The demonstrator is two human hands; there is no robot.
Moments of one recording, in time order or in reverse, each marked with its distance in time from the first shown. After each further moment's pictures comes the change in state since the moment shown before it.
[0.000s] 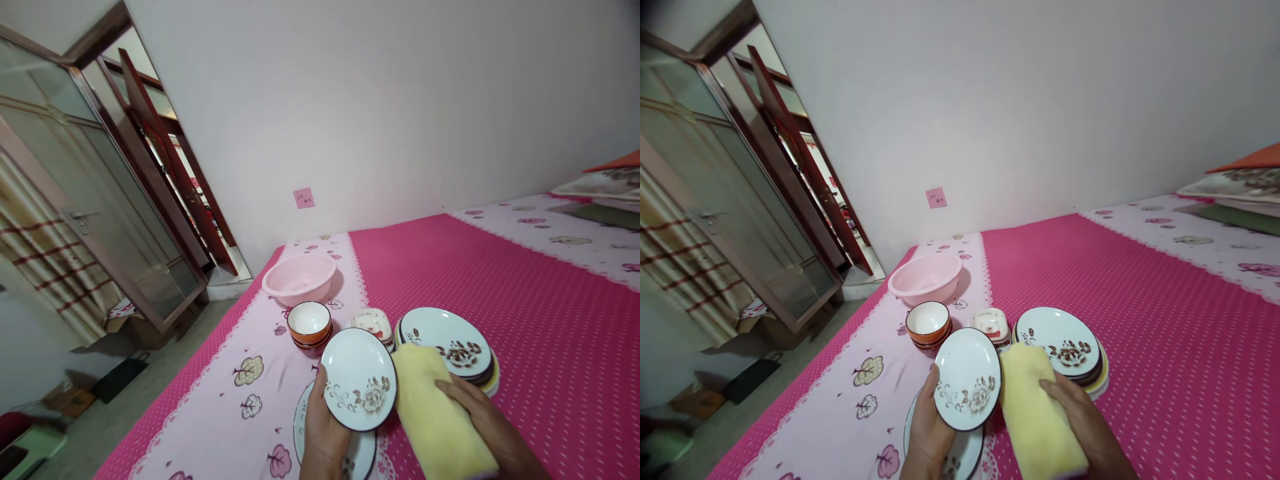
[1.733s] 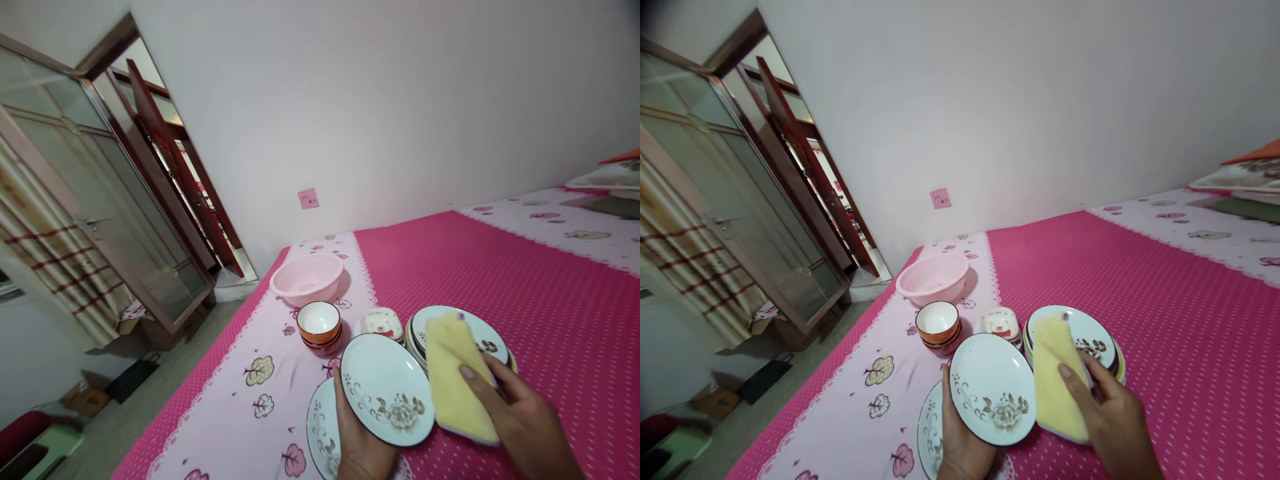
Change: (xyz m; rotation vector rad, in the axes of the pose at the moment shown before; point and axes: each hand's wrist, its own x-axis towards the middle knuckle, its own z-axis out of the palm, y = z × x) left_hand -0.018 -0.030 0.070 -0.253 -0.016 -0.002; right_hand -0.028 -0.039 0.007 -0.249 0.372 -0.373
